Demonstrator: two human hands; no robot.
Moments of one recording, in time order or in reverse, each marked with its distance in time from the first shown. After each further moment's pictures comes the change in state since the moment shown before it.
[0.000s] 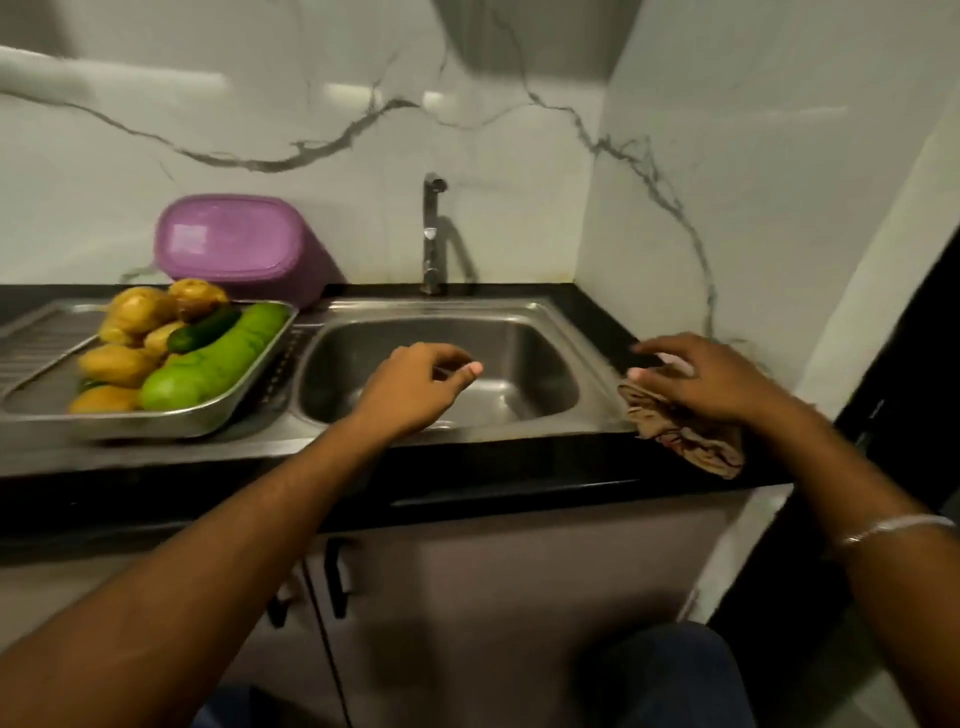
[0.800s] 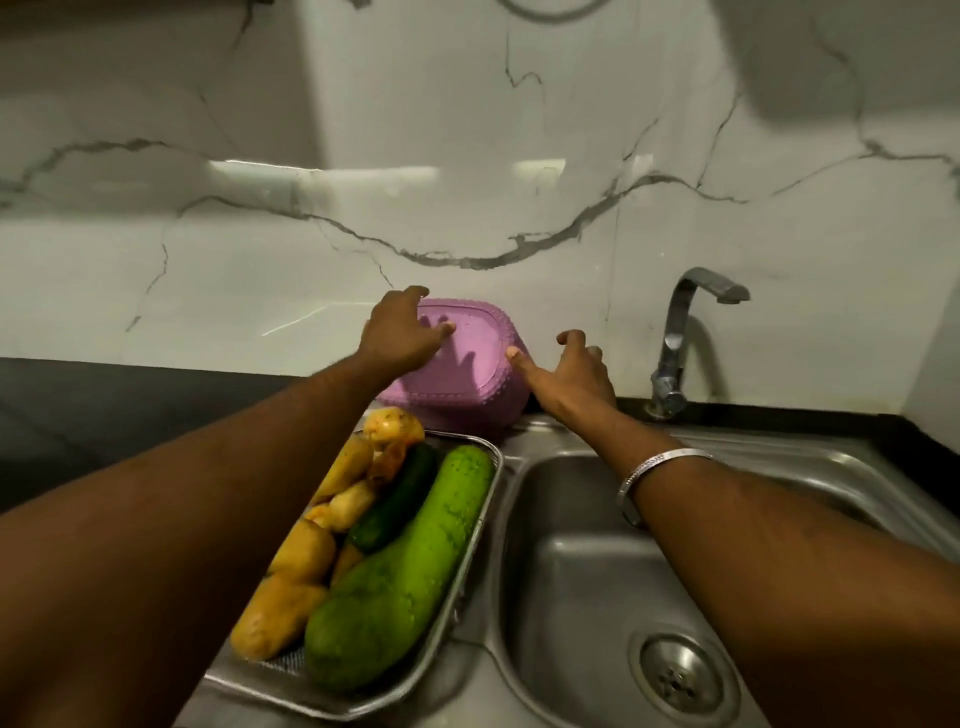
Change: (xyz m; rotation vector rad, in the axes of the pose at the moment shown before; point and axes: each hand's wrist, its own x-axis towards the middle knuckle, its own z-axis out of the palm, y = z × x) left_hand 0.184 -0.245 -0.234 0.272 0.431 -0.397; right_hand 0.344 -0.334 0.212 0.456 0.061 -0.051
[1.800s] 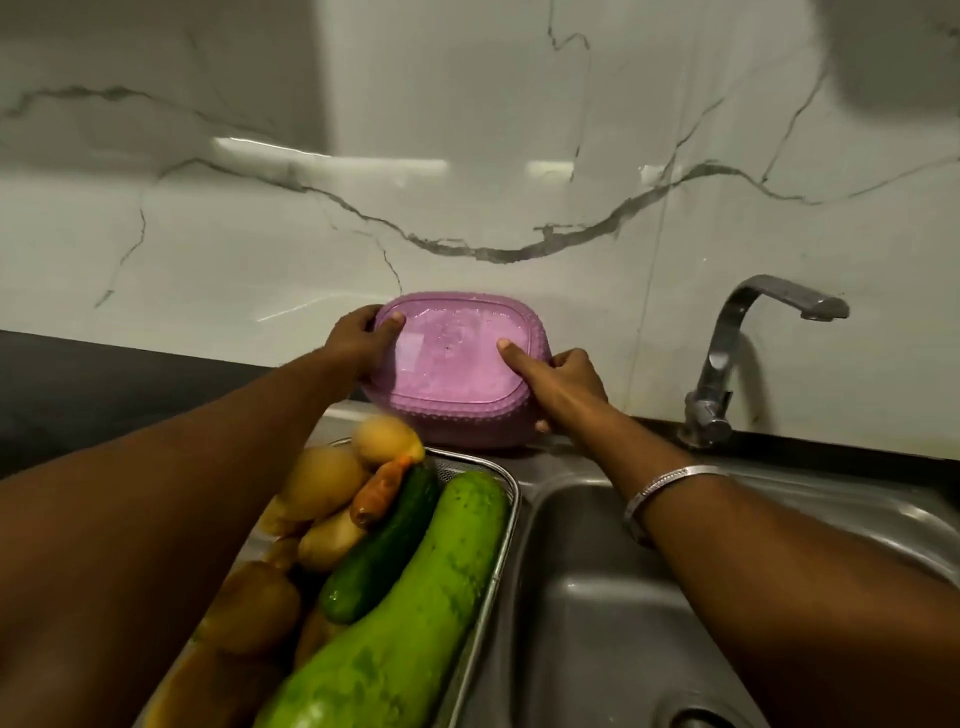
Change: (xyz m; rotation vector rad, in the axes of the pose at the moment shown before) left_hand 0.044 -0.085 0.025 -0.476 0.026 -0.276; right_hand 0.047 -0.007 0.048 0.267 -0.122 0.154
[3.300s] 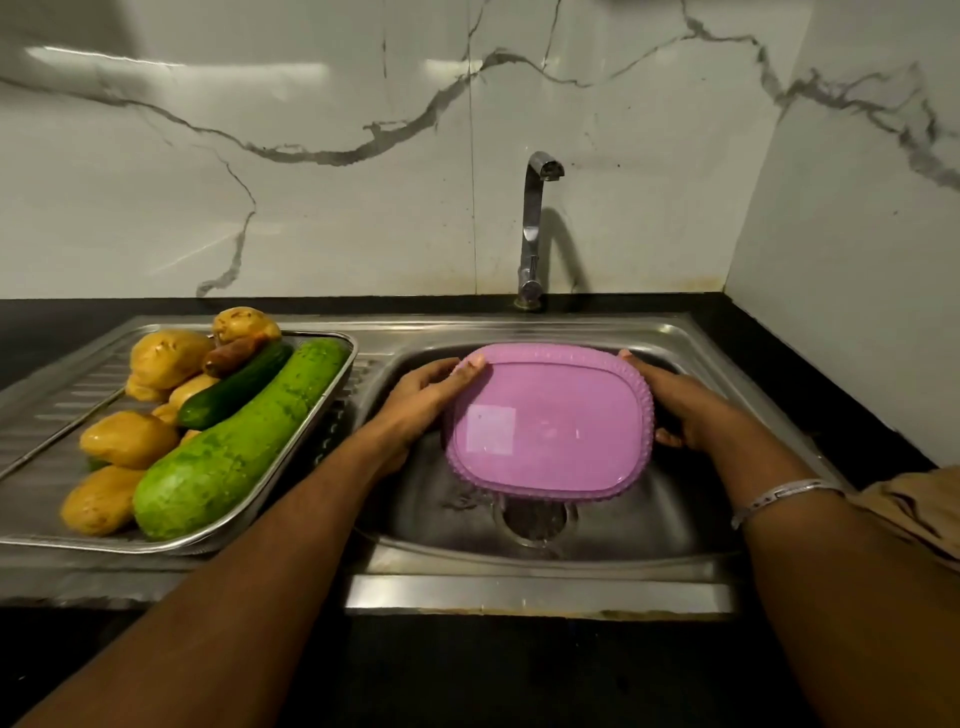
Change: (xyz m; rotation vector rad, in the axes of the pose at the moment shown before) left_hand -0.260 0.015 0.165 -0.285 -0.586 -0.130; right_hand -0.142 0.199 -0.254 0.155 0.064 0.507
